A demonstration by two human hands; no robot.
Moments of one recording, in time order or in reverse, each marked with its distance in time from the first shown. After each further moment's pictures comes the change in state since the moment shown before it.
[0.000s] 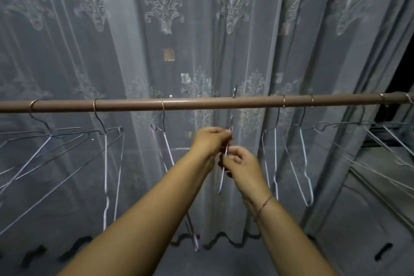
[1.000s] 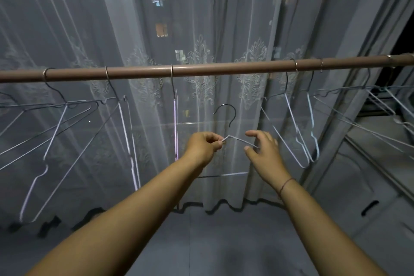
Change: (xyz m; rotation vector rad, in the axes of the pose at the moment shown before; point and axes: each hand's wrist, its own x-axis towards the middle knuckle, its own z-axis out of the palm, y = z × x) left_hand -0.026 -0.070 -0.051 0.393 -0.076 0.020; right_hand -0.028 0.041 -0.040 -0.678 0.078 -0.104
